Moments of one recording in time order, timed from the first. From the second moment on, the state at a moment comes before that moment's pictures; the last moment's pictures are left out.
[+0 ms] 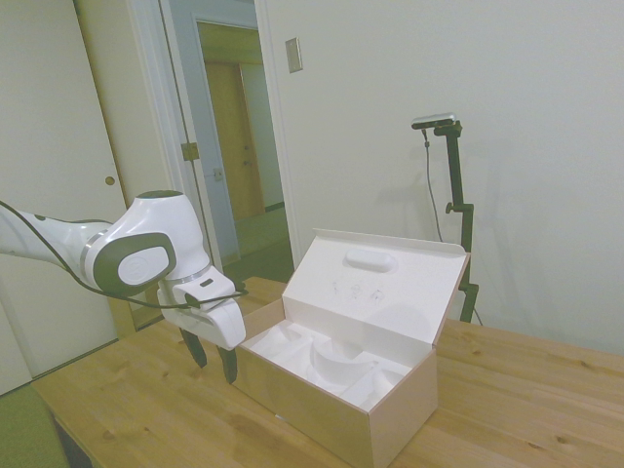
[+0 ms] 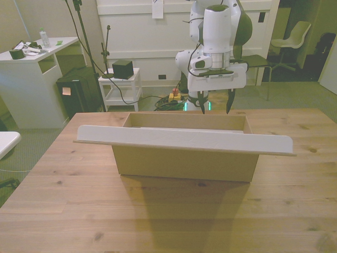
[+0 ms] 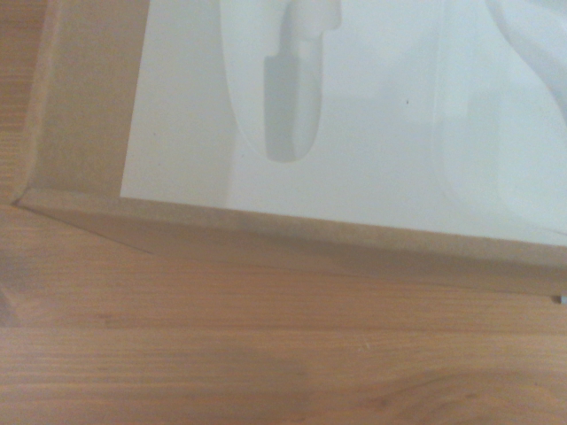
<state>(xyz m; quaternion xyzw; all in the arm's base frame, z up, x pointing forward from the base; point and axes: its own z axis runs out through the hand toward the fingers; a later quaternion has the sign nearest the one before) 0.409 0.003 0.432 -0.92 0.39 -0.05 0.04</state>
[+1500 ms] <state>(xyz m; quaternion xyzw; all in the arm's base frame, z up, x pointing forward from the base) 0.480 -0.083 0.722 -0.83 0.36 -0.40 0.13</state>
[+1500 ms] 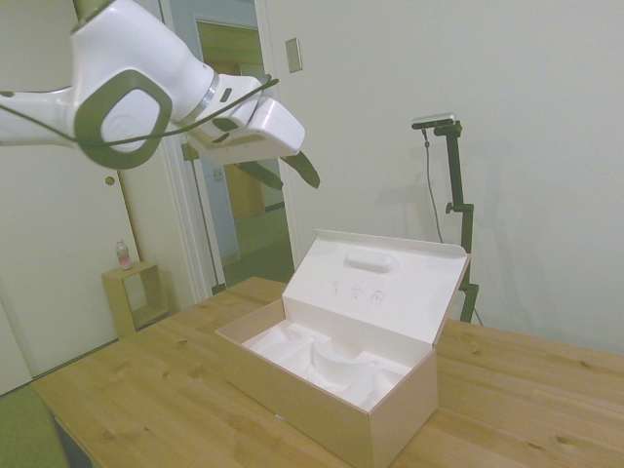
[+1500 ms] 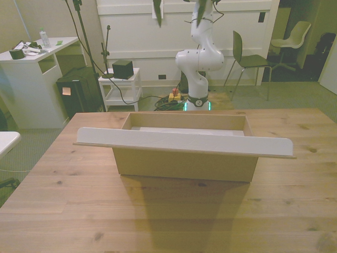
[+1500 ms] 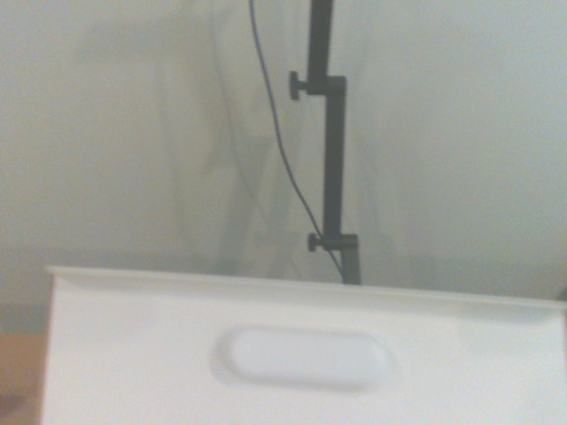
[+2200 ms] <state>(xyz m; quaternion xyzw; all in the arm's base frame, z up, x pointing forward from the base) 0.656 -0.040 0.730 -0.83 0.42 -0.35 0.12</state>
